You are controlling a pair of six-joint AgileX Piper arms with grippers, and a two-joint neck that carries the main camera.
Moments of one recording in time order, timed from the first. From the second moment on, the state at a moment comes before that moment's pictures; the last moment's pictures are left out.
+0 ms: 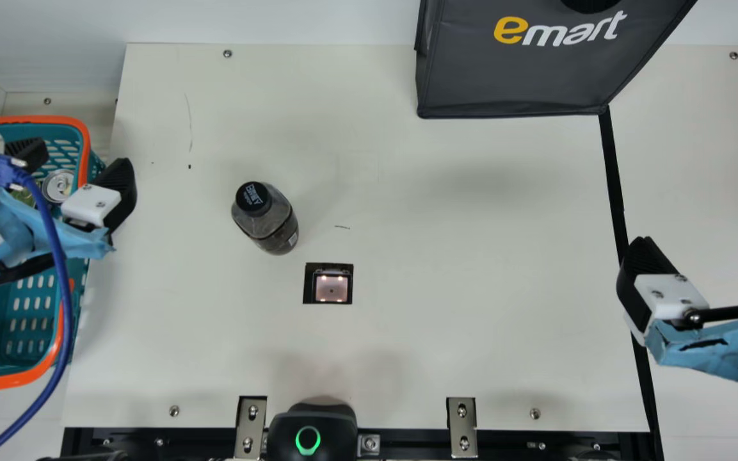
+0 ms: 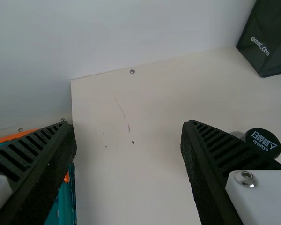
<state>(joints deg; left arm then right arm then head) 3.8 53.1 -50.4 -24.6 38.1 32.1 0.6 42.6 -69.8 -0.7 69.6 -2.2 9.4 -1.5</state>
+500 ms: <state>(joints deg) 0.2 53.1 -50.0 -21.6 37.3 28.4 0.6 42.6 -69.8 -0.7 69.6 -2.2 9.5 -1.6</state>
